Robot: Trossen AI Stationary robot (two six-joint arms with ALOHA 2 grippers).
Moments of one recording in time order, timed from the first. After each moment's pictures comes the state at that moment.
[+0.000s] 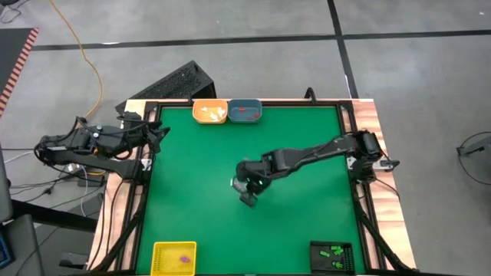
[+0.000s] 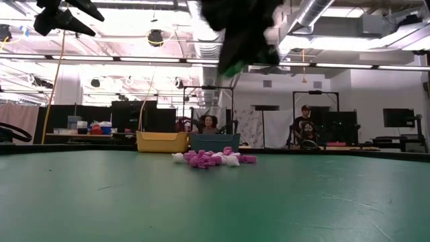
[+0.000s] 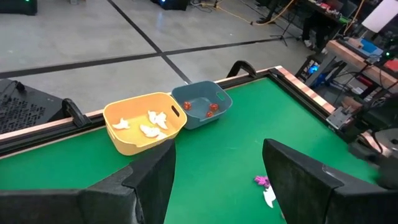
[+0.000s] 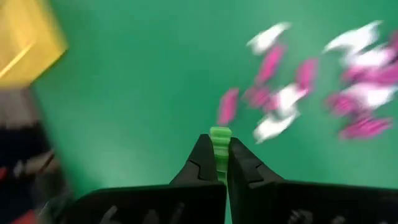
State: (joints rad) left arm -0.11 0.46 0.86 -0.80 -0.77 -0.68; right arm 0.17 1.84 1.62 -0.81 -0.08 0.71
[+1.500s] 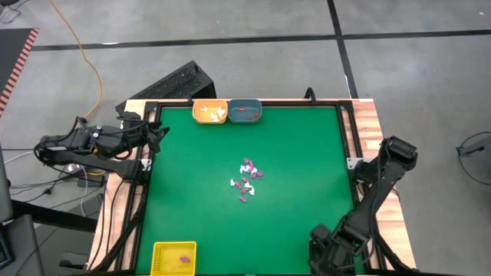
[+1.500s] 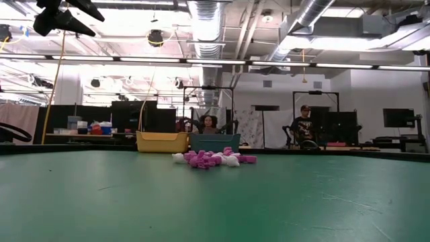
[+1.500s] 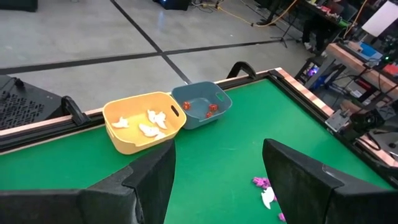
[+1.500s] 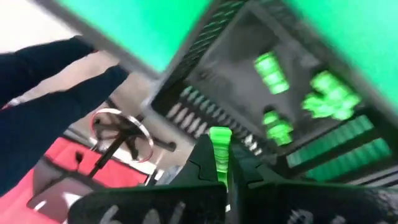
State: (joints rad) left arm -0.11 0.46 0.86 -0.80 -0.77 -0.69; right arm 0.97 1.62 1.20 -0.74 -0.16 1.94
